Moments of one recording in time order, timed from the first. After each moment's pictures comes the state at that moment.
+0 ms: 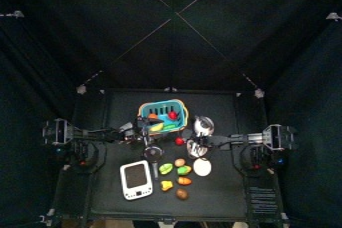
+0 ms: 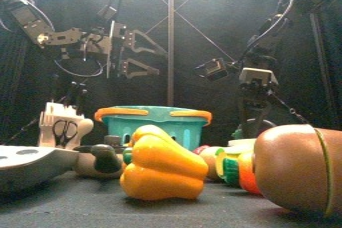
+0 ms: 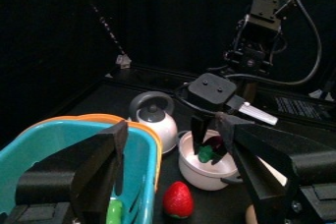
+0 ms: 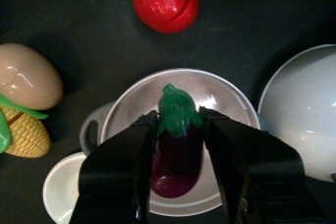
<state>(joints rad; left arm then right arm) 0.19 -0.12 0.91 -0.12 -0.85 0.00 -0.14 -0.09 0.70 -0.23 0.62 0.47</state>
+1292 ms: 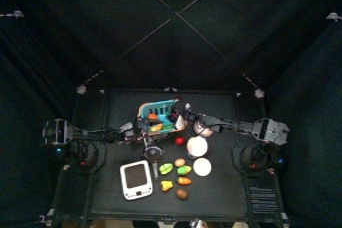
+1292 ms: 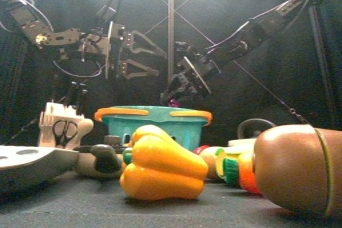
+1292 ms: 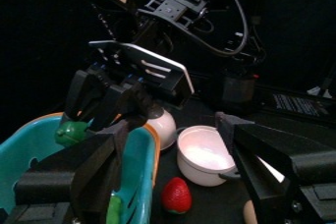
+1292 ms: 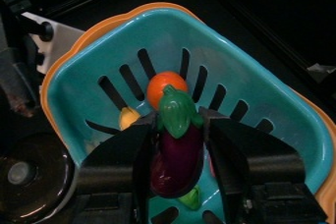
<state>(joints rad) 0.17 -0.12 0.92 -0.12 -0.85 0.00 -0.43 0.06 0.47 -0.37 -0.06 0.48</state>
